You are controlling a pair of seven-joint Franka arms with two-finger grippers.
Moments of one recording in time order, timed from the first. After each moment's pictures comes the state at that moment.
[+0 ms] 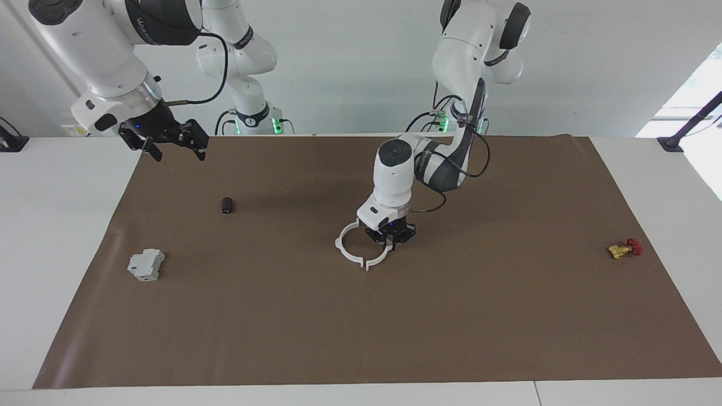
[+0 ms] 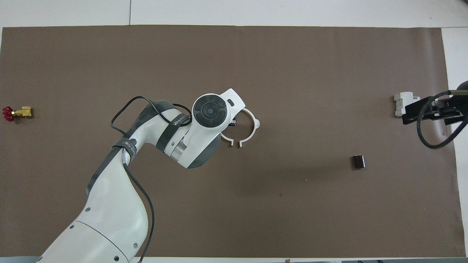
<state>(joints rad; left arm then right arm) -0.64 0.49 -0.02 -1.75 0.12 2.30 -0.55 0.12 -0.01 -0.15 -1.59 0.01 1.48 0.01</state>
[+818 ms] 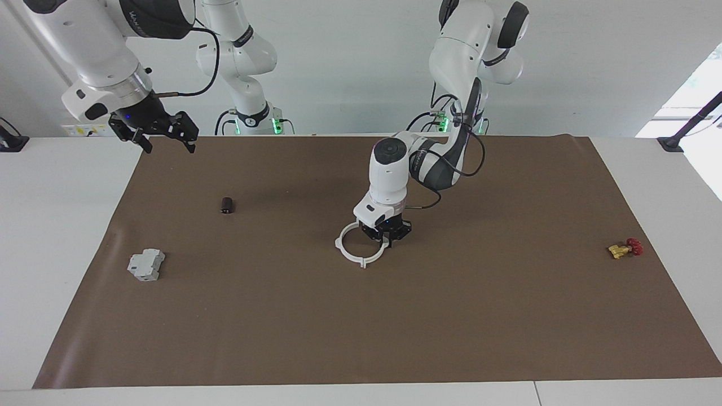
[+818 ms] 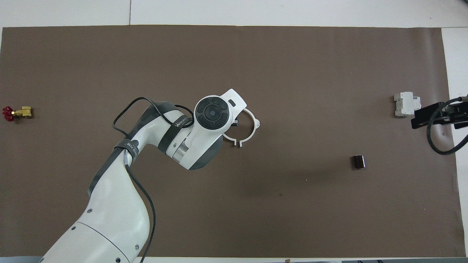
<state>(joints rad) -0.65 0.49 -0.02 -1.75 0.12 2.32 -0.62 0.09 -0.03 -0.15 -1.62 0.00 1.49 -0.02</state>
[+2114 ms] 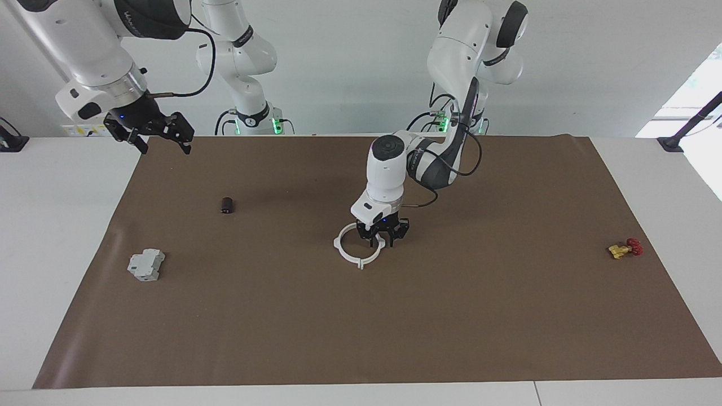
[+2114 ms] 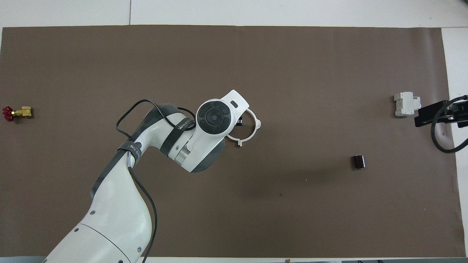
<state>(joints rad) -0.67 0.48 -0.02 -1.76 0.12 2.36 -0.65 0.08 -0.03 -0.15 -1.62 0.00 1.50 -0.02</state>
